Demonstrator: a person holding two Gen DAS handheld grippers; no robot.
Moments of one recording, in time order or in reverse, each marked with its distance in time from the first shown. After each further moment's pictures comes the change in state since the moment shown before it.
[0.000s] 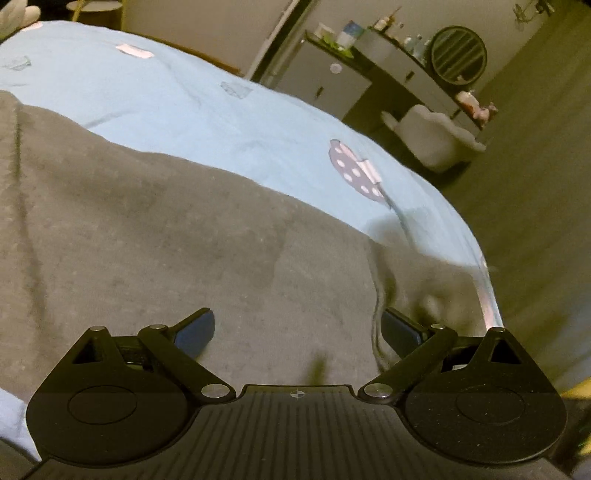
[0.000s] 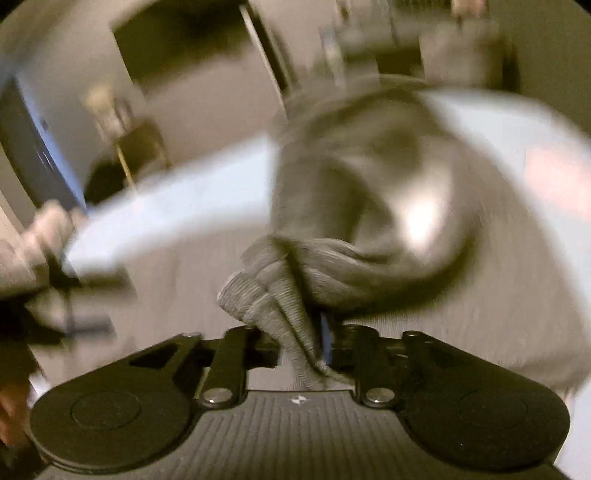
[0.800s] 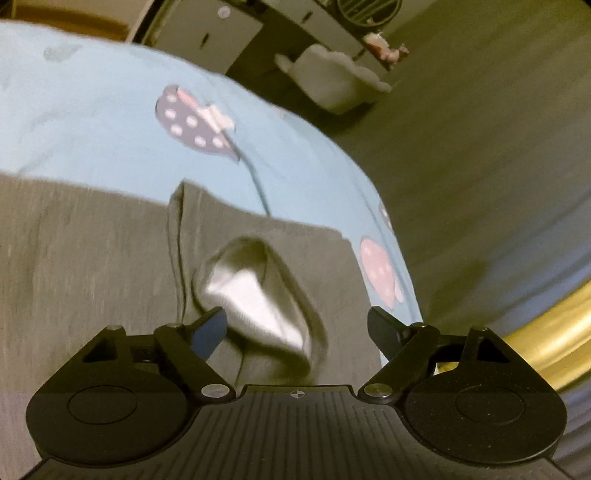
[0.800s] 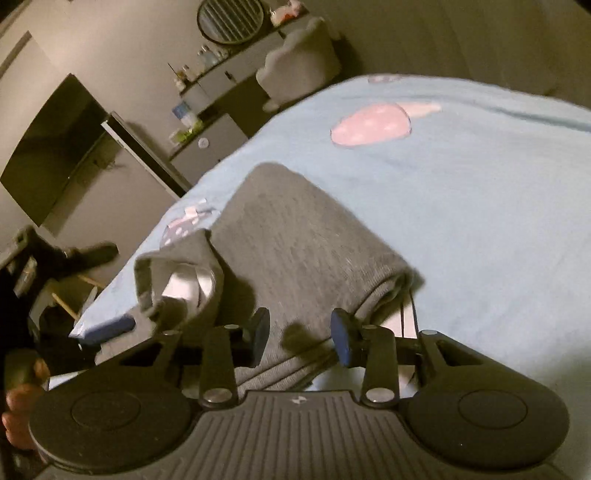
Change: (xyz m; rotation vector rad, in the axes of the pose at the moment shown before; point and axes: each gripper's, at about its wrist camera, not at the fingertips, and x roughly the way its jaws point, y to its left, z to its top) left arm 0.090 -0.118 0.027 0.114 0.168 -0.294; right arm -0.086 -0.090 -0.038 0.503 -0.253 -0.125
